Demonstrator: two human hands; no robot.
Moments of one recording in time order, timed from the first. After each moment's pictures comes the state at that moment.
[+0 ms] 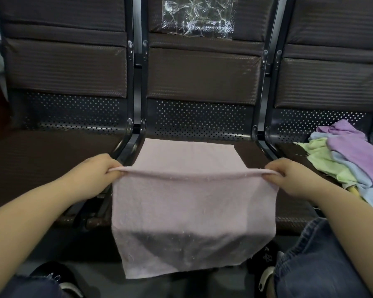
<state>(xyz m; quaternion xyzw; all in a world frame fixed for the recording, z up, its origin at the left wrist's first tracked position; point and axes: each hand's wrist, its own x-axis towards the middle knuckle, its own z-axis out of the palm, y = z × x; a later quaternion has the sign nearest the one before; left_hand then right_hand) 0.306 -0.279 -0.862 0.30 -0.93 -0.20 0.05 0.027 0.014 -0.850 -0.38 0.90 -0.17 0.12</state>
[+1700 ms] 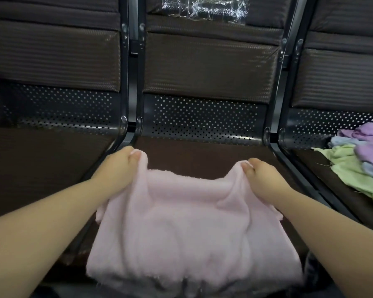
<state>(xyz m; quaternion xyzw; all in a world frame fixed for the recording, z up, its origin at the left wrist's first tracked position) 0.204 -0.310 -0.912 0.40 -0.86 -0.28 0.17 -0.008 -0.089 -0.911 -0.31 0.91 -0.24 0.11</state>
